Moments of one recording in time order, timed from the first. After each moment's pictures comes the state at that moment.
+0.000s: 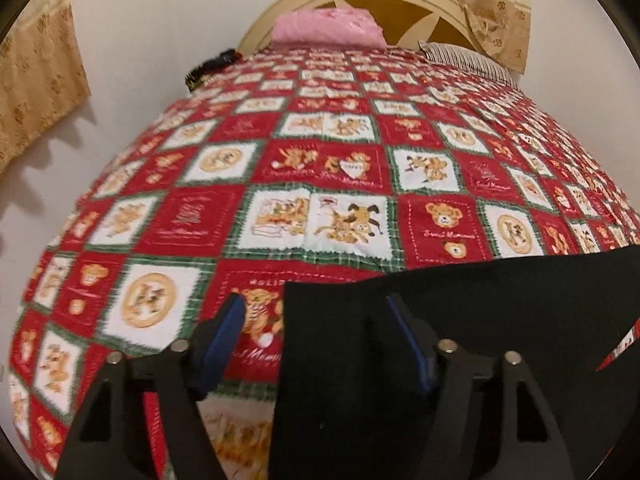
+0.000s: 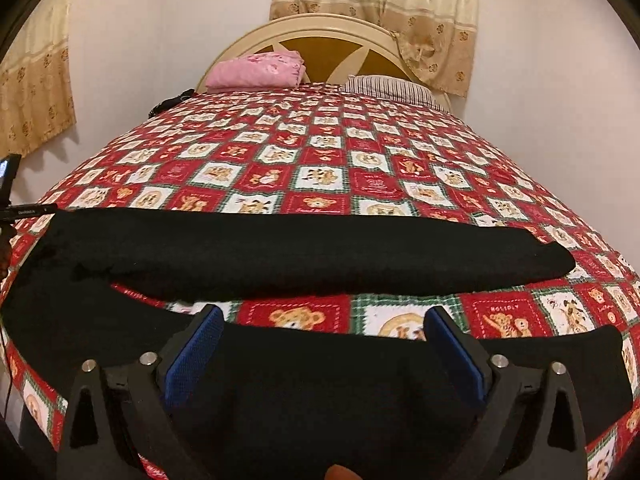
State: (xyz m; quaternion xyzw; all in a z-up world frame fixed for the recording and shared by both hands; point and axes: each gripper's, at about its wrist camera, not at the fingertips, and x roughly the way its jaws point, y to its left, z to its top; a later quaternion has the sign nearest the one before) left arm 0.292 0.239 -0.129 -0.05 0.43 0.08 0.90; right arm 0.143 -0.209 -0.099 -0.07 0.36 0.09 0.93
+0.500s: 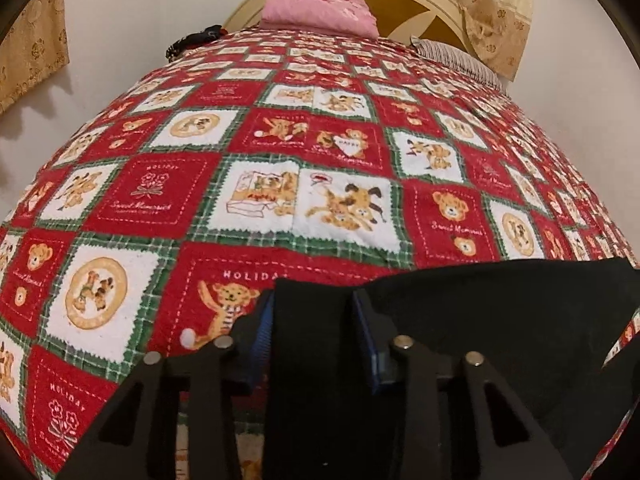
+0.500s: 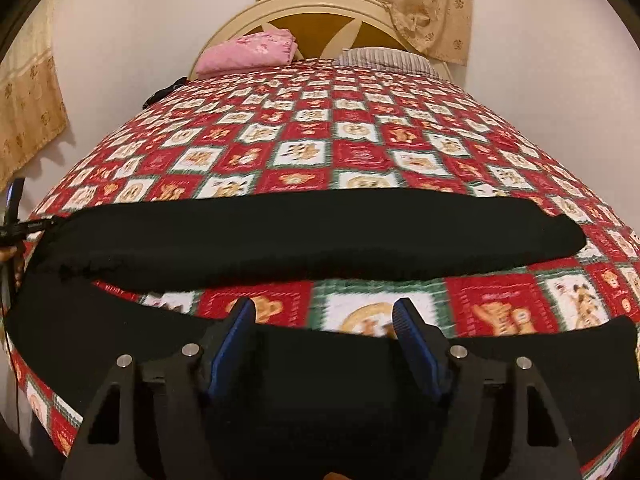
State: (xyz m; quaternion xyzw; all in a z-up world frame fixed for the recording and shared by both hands) left arm 0.307 0.263 -0.156 -0.10 0.44 0.03 0.89; right arm 0.173 -0.247 -0.107 -0.04 0.40 0.09 0.91
